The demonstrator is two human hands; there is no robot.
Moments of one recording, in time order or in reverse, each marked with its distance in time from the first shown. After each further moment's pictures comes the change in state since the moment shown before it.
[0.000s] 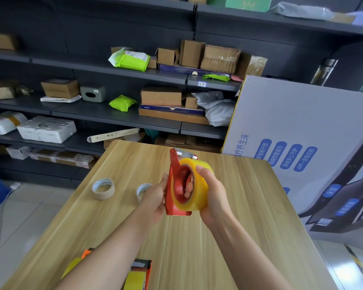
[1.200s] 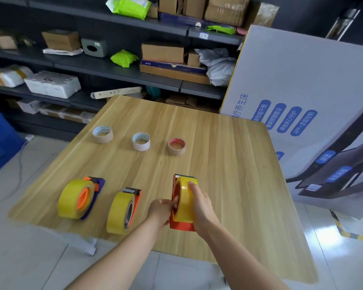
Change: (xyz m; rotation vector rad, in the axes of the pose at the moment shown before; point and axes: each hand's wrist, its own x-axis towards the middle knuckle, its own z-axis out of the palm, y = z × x) left_hand -0.096 -0.187 0.030 0.271 0.262 -0.245; right_hand -0.092 0.113 -0.118 -0.243 0.083 0.373
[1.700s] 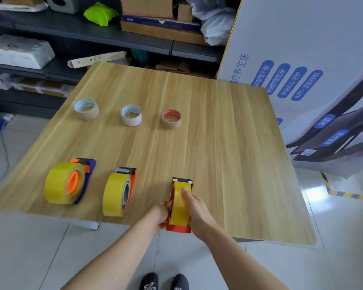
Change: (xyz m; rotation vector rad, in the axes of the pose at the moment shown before) left_hand 0.025 -0.062 0.000 0.204 -0.126 -0.266; right_hand 0.020 0.081 -0.005 0.008 -0.059 0.215
